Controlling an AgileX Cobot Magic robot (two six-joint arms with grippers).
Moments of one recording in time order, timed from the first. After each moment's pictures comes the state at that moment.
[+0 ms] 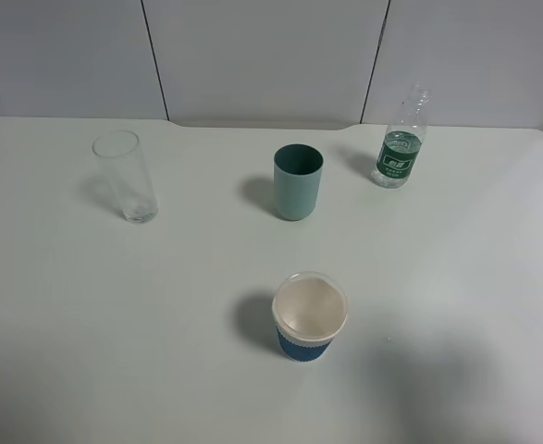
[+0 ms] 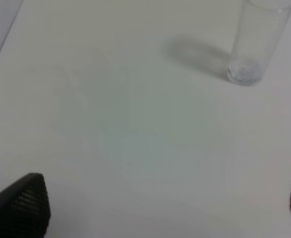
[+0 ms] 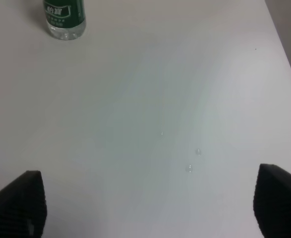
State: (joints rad) left arm 0.06 -0.01 -0.51 0.02 1.05 0.00; right arm -0.02 0.00 -0.48 0.01 1.06 -0.01
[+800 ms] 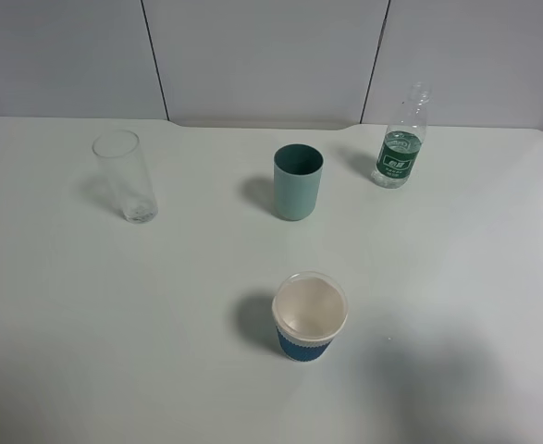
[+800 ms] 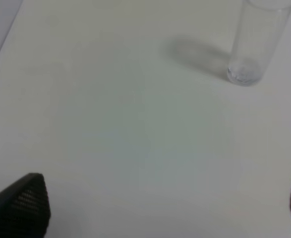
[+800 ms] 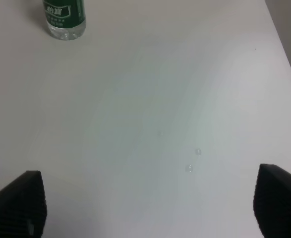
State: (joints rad) left arm 0.06 -0.01 -0.51 0.02 1.05 0.00; right arm -0.02 0.00 -0.48 0.01 1.06 -0.01
